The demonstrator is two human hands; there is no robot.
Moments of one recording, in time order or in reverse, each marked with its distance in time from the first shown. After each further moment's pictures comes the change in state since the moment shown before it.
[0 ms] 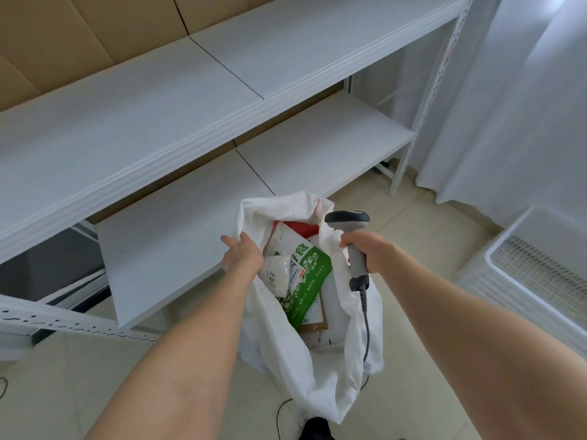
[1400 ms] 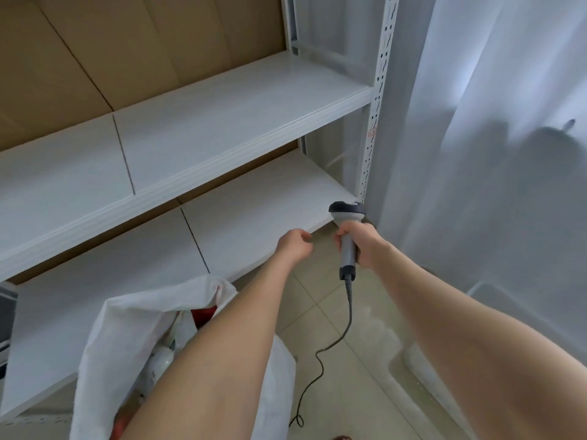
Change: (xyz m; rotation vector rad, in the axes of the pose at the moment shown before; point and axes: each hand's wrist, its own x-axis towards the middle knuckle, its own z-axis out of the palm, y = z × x) left_hand -0.020 0.425 -0.031 -0.499 -0.131 0.389; right_hand 0.094 -0.159 -0.304 0.234 0.011 -0.263
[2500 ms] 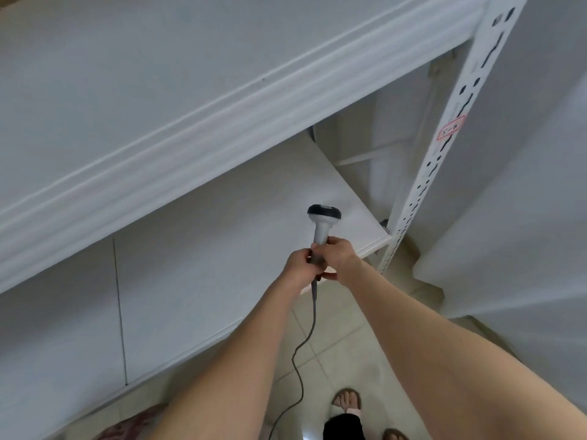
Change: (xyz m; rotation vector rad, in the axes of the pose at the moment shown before) left_hand 0.459 0.004 0.124 -0.382 -0.064 -0.324; right_hand 0.491 -0.025 0.031 -0.194 -0.160 0.230
